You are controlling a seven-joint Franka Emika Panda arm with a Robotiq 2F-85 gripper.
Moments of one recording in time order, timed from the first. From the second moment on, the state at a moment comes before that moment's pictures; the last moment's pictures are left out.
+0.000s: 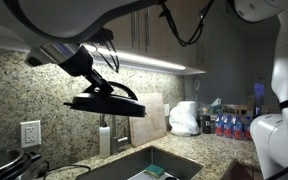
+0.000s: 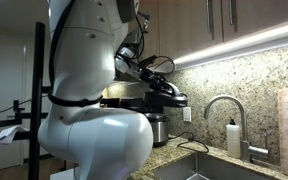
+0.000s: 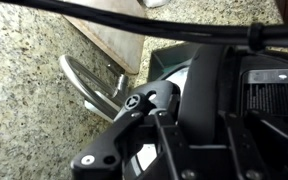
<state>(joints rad) 0.48 -0.13 0.38 -1.94 -0.89 1.38 -0.53</state>
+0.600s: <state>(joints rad) 0.32 -0.32 0.20 -2.06 -0.95 1.36 -0.60</state>
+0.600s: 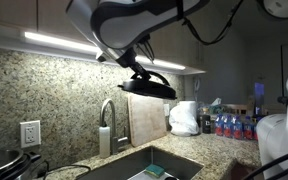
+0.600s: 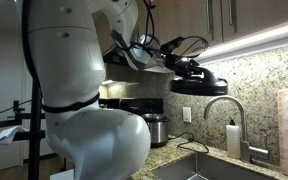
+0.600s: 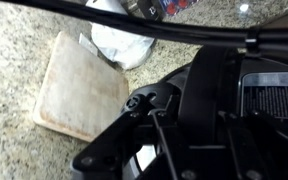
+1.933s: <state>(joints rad) 0.12 -0.39 -0.13 -2.20 -1.06 1.44 -0.65</state>
